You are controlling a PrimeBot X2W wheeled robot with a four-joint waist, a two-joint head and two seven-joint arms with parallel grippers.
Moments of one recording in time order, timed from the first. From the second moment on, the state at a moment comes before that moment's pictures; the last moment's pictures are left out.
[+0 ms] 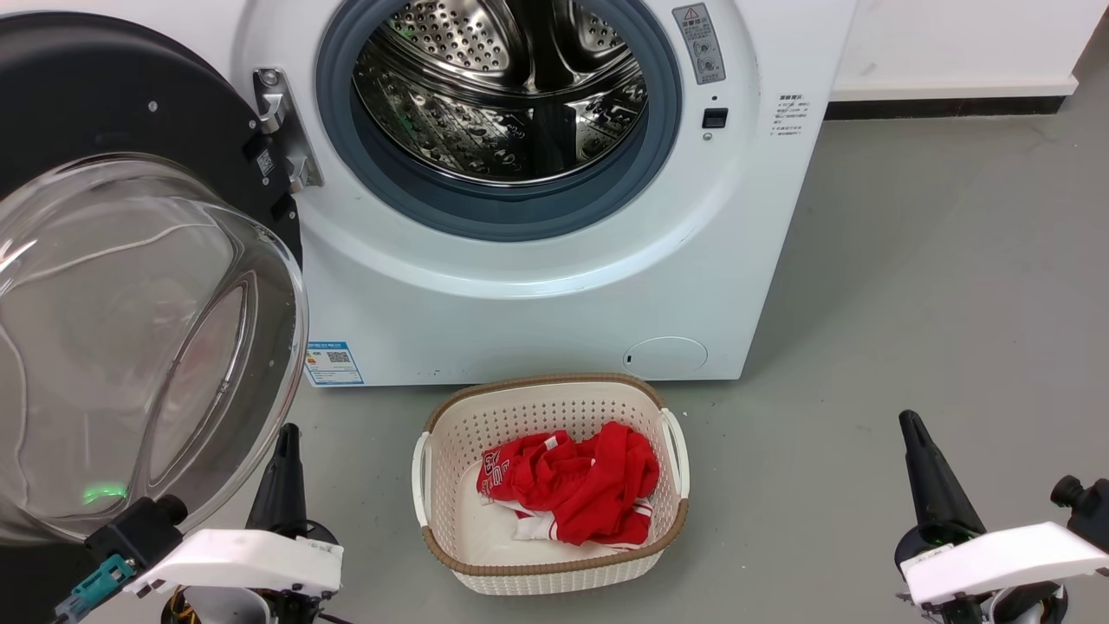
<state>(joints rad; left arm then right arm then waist) -0.03 0.08 0.05 0.15 -0.77 -0.06 -0.10 0.02 -0.07 -0.02 0.07 0.77 0.13 -0.03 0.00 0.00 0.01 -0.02</state>
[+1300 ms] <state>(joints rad) -0.07 0.06 0.09 0.20 -1.25 -0.10 0.02 -0.05 -0.08 -0.05 0.17 1.28 0.13 0.03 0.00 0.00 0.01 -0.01</state>
